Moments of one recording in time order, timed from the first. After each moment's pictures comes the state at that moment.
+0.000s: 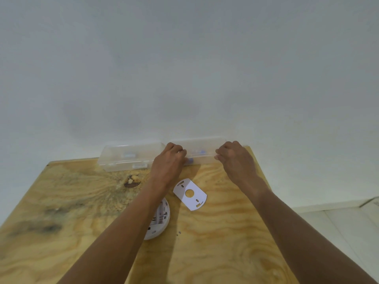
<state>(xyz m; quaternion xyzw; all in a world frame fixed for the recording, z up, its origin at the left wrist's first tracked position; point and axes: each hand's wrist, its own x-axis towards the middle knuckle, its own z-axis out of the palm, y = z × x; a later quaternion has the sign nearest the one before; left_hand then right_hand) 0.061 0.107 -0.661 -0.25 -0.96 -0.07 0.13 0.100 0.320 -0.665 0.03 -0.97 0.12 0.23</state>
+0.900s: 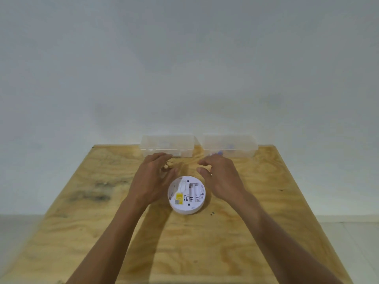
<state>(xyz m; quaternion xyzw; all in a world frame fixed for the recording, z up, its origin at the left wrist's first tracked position) 0.149 -0.031 -0.649 -0.14 -0.93 -0.29 0.15 0.169 0.176 -0.633 0.04 -0.94 0.33 0.09</state>
